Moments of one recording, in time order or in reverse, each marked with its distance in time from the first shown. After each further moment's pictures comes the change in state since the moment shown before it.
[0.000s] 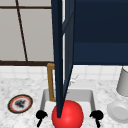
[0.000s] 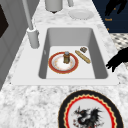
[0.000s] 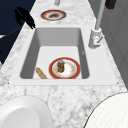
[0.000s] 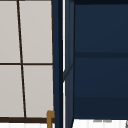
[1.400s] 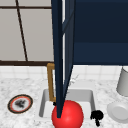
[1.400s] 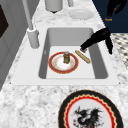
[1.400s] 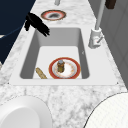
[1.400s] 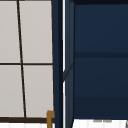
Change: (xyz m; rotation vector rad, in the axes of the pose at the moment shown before) left hand -0.109 0.100 -0.092 -0.015 0.001 0.049; right hand 0.000 0.000 0.000 -0.007 0.004 -0.008
